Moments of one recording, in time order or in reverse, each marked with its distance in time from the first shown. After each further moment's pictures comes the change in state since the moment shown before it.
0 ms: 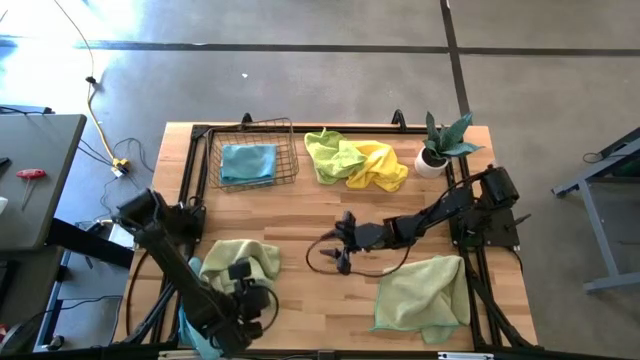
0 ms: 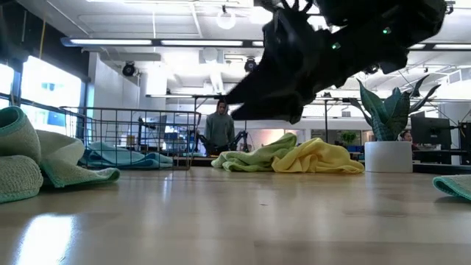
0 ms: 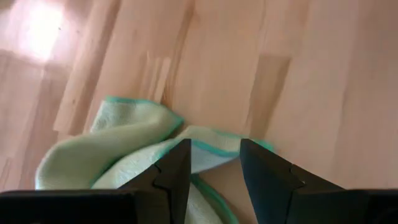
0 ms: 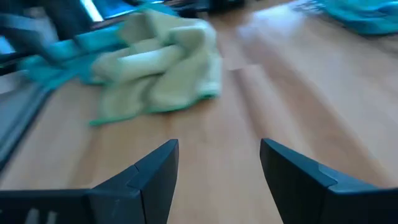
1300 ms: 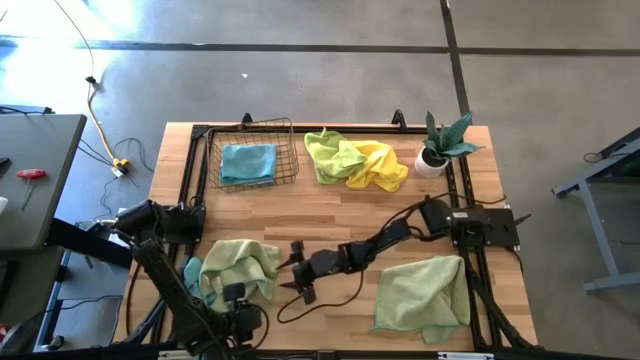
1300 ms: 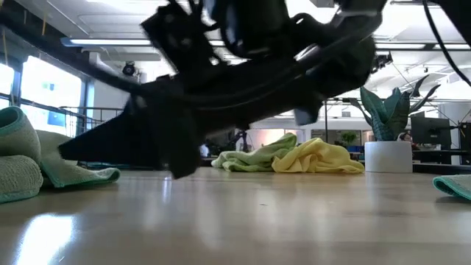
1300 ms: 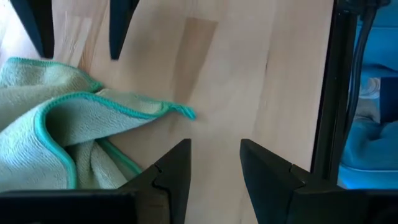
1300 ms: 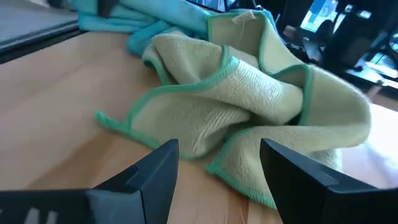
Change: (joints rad) left arm -0.117 0.059 0.000 0.156 0.054 -0.122; right arm 0.034 0.571 0.569 0.133 -0.135 -0.586
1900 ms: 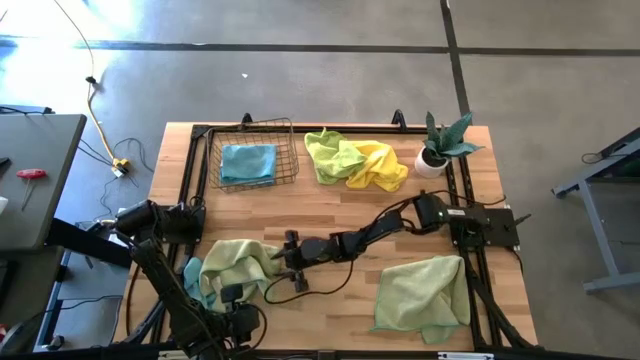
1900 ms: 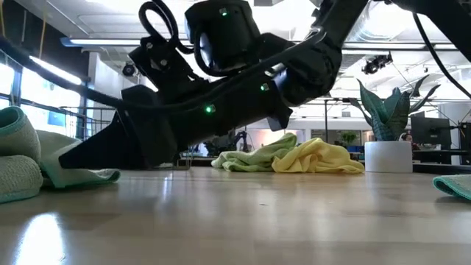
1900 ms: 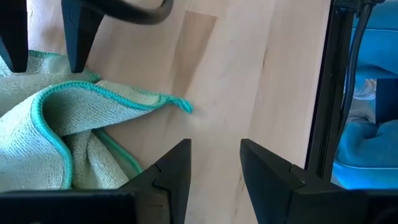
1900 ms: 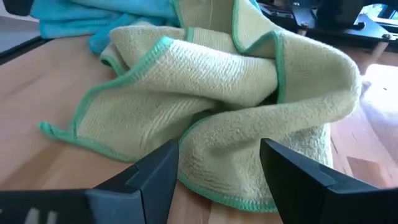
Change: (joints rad) left arm -0.011 -0.002 0.000 -0.006 -0.001 -0.029; right arm -0.076 0.036 0.079 -0.091 -0.092 0.147
